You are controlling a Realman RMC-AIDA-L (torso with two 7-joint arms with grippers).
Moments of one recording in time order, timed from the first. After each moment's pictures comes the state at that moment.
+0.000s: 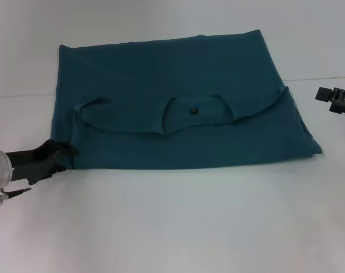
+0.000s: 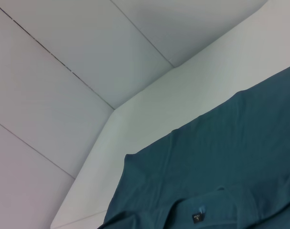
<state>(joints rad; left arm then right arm) -0.71 -2.05 0.58 0.46 2.31 0.89 -2.65 0.43 1.94 -0.57 -0.78 -1.88 -1.40 2.18</state>
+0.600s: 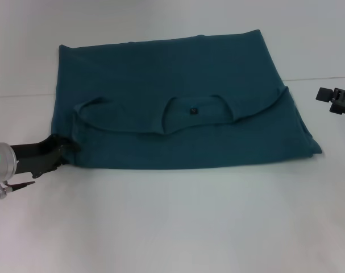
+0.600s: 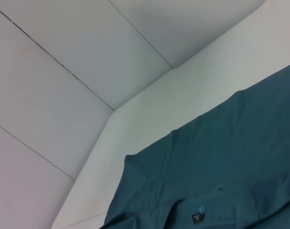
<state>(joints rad) -0.74 -2.05 0.58 0.46 2.33 0.89 -2.67 0.43 1.94 -0.56 -0.77 -1.87 -1.40 2.18</state>
